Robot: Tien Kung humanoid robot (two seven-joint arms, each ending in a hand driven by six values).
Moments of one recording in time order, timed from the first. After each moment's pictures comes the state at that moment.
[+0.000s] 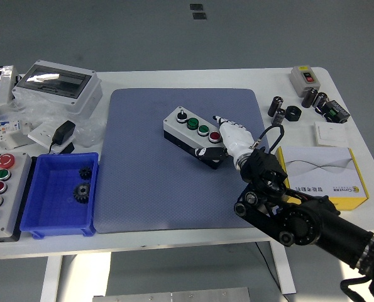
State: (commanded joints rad) left arm -0.05 0.12 -1.46 -0.18 1.48 0.02 0.17; right arm 0.63 -0.10 0.57 1.08 -1.80 -0.31 -0.60
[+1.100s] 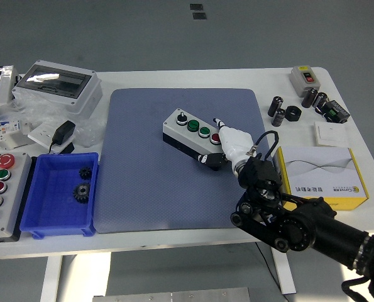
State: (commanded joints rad) left arm -0.05 0.12 -1.45 -0.18 1.47 0.01 0.14; right arm 0.64 -0.09 0.48 1.05 -1.85 -0.40 -0.61
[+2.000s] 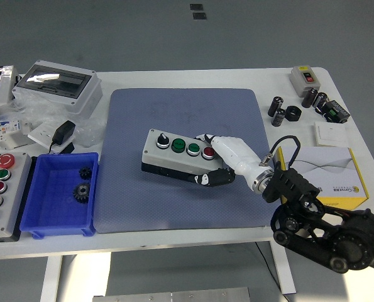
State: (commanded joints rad) left arm -0.05 0.12 -1.45 -0.18 1.47 0.01 0.14; right arm 0.55 -0.41 0.43 1.44 -1.80 -0.31 -0.20
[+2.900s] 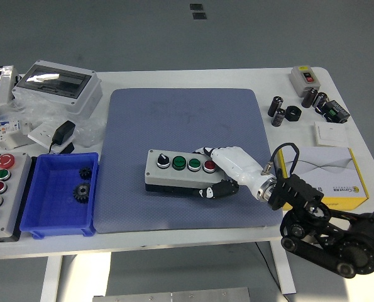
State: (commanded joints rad) left arm -0.06 0.12 -1.46 -0.18 1.48 0.01 0.14; right arm 0.55 -0.43 0.40 1.41 -1.80 -0.30 -0.18
